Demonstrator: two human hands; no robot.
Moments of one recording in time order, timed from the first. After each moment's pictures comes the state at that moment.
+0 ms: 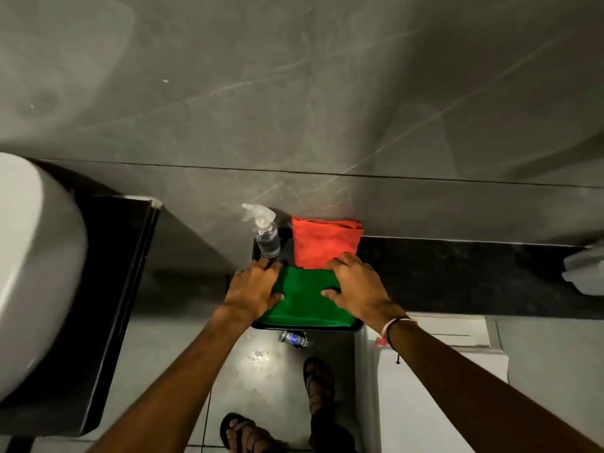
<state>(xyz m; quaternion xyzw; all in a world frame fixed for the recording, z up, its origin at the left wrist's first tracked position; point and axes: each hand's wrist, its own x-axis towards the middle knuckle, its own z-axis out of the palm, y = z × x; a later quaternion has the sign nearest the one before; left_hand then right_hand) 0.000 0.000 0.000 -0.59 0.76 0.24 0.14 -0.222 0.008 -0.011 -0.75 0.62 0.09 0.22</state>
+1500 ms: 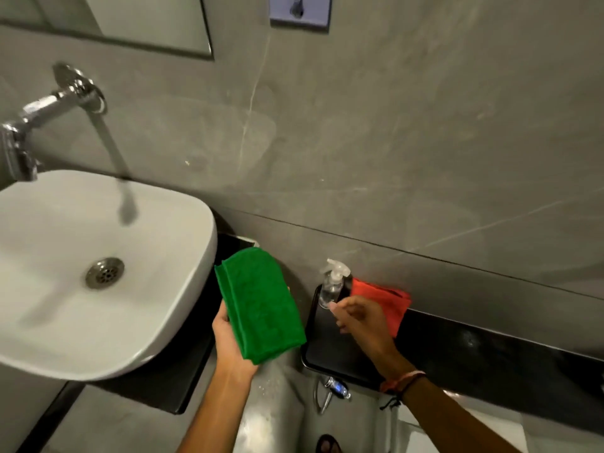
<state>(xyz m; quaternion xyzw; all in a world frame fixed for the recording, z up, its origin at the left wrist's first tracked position) 0.103 0.076 0.094 -0.34 -0.04 0.67 -0.65 -0.118 0.023 0.079 -0.49 0.60 -0.34 0.53</state>
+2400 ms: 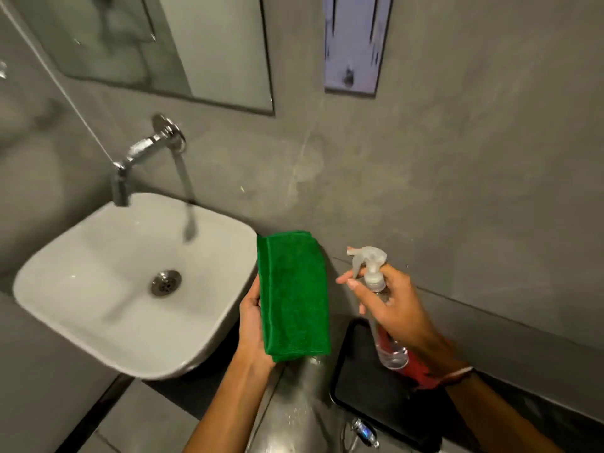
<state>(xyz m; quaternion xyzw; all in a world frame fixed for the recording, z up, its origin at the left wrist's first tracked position) 0.115 0.052 0.192 -0.35 0.04 0.65 -0.67 -0.085 -0.028 0.207 -0.71 0.34 -0.41 0.46</state>
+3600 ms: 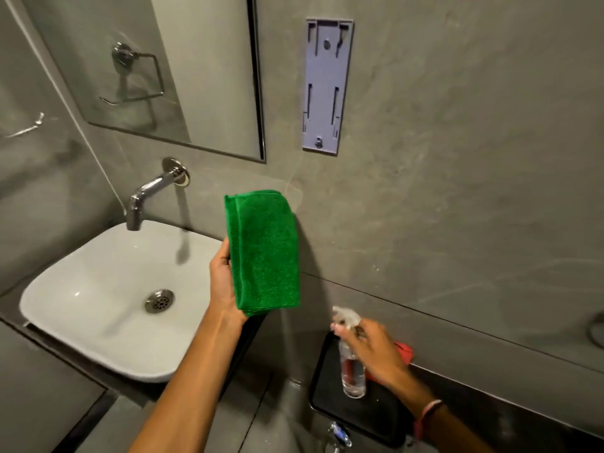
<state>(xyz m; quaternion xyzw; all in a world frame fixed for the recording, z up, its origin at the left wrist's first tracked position) 0.141 0.039 0.291 -0.28 0.16 0.63 -0.71 -0.125 0.028 0.195 -0.69 0.48 -0.28 0.46</state>
